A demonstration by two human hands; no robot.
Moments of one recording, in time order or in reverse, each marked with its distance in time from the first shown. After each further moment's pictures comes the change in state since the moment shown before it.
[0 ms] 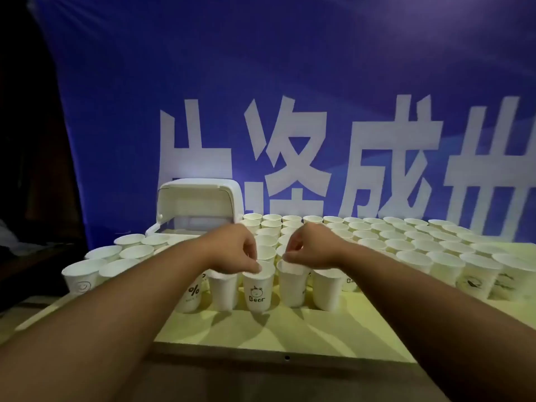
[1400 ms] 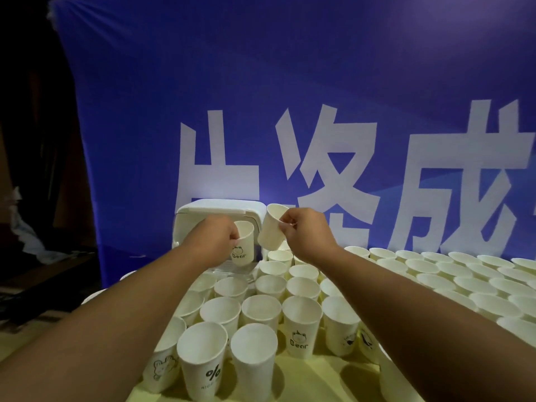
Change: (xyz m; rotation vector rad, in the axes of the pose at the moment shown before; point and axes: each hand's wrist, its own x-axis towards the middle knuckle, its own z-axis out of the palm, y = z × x) left_hand 0.118 -0.131 -0.048 0.113 0.370 -0.247; right_hand 0.179 -0.043 0.021 0.299 0.425 0.017
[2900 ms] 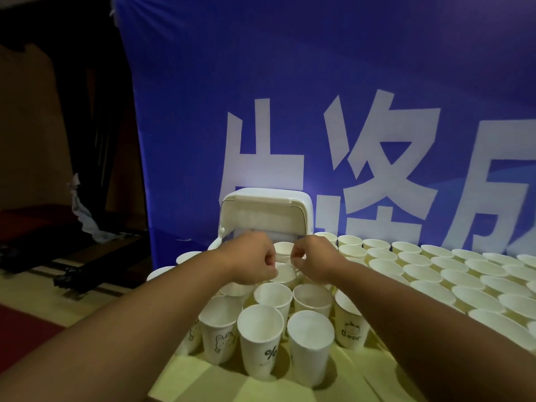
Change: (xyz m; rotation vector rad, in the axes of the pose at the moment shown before) left_hand -0.053 -0.035 -0.009 -0.076 -0.327 0.128; right_hand -0.010 0.008 0.092 -0.231 -0.378 -0.153
